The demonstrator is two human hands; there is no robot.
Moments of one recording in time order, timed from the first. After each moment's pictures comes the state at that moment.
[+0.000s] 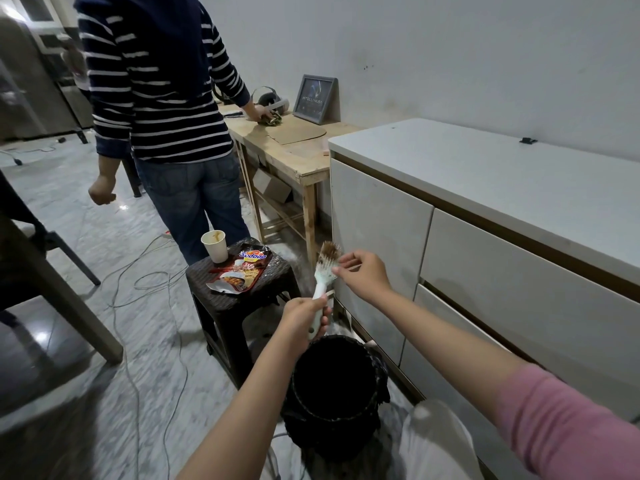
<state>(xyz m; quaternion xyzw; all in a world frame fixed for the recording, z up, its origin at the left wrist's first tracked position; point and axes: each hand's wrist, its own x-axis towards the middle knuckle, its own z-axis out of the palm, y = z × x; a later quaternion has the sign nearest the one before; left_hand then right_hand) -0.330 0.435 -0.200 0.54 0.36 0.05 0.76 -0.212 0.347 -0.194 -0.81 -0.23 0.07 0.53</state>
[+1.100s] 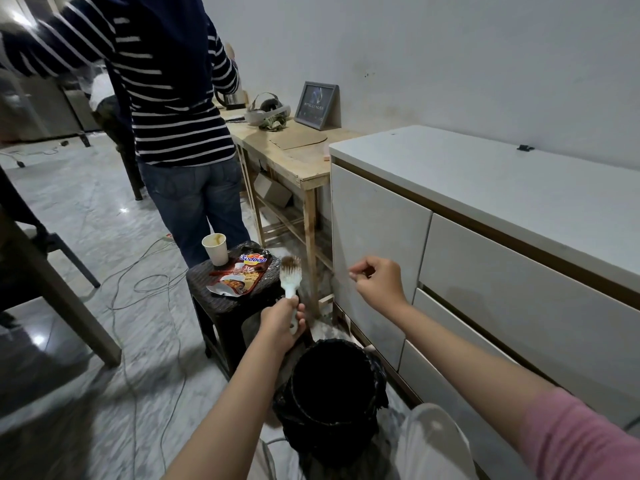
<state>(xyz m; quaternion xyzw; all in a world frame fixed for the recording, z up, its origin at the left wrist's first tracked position) -0.334 0.463 -0.203 0.42 0.45 0.12 0.78 -0.221 0.325 -0.190 -0.80 -0.24 -0.02 0.55</state>
